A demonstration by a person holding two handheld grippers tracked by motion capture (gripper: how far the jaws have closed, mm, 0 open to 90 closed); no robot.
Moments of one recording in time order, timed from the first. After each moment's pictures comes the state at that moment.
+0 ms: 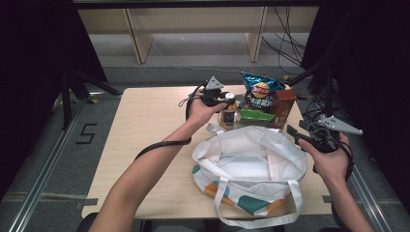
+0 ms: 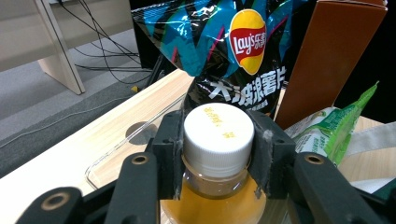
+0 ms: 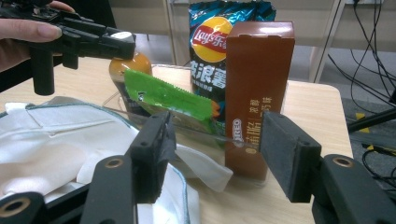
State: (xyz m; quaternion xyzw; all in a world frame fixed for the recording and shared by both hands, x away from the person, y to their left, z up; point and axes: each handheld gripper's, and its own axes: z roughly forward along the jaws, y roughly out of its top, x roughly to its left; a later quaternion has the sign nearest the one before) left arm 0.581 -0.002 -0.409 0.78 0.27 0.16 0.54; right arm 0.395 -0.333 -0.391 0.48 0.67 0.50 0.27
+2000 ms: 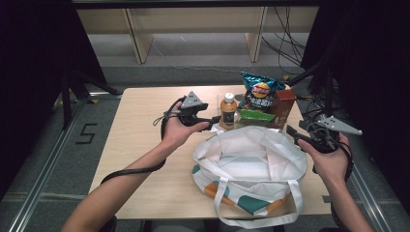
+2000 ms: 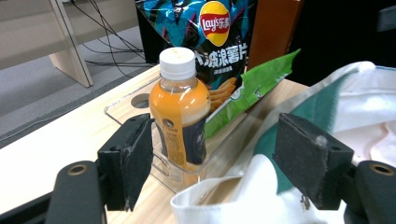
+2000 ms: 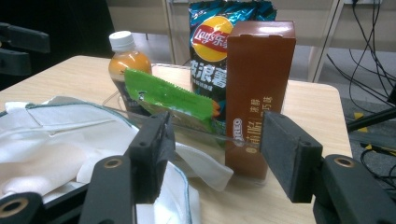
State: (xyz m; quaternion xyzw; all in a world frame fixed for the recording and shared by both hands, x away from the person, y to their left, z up) left arm 0.493 0.061 -0.395 0.78 0.28 0.17 0.54; right arm 0.396 -0.332 -0.391 0.47 0.67 0.50 0.28
